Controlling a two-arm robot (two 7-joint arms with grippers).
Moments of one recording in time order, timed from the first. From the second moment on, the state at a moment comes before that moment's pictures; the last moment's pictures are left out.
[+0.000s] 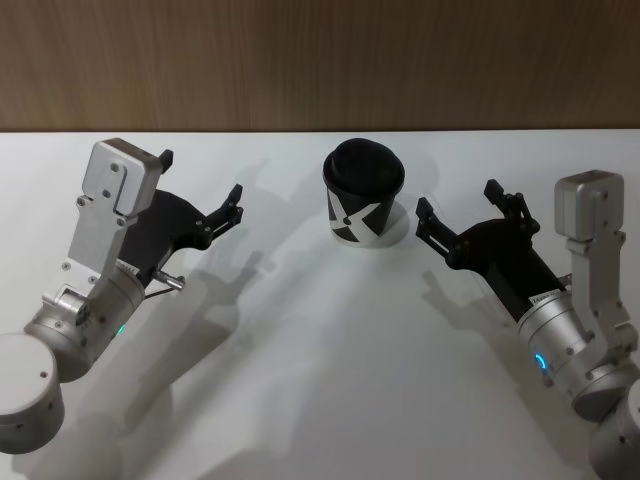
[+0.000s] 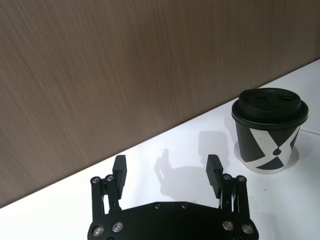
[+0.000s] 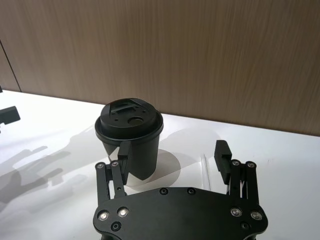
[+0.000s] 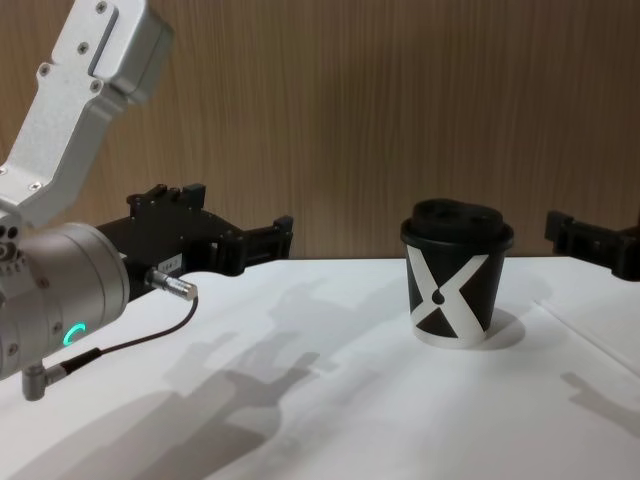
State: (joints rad) left arm -0.24 0.38 0.45 -1.63 -0.20 0.01 -0.01; right arm -0.01 0.34 -0.23 -1.77 0.29 0.03 0.07
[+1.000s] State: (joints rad) left arm -0.24 0.38 0.45 -1.63 -0.20 0.01 -0.01; right arm -0.01 0.34 -0.23 -1.77 0.29 0.03 0.07
